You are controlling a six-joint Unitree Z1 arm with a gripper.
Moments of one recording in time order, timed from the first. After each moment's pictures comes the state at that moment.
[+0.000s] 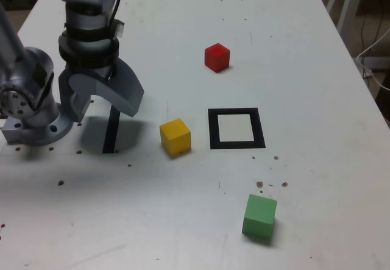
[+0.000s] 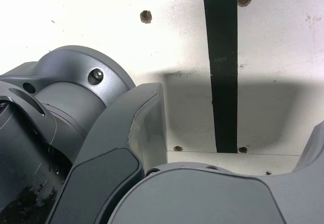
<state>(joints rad) -0.01 1.47 -0.69 1.01 0.00 0.09</state>
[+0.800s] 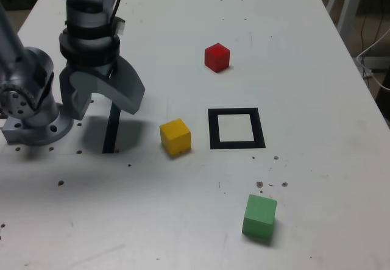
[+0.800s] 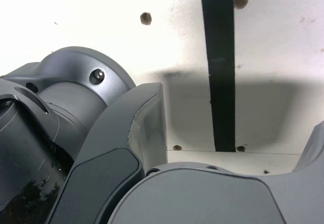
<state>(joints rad) -0.01 1.47 -0.72 1.03 0.02 0.09</state>
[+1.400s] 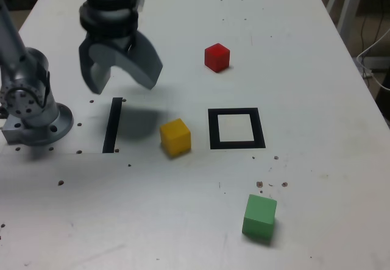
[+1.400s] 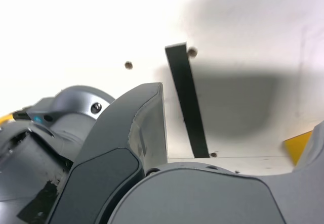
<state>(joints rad) 0.22 1.52 -0.91 1.13 0.08 0.39</state>
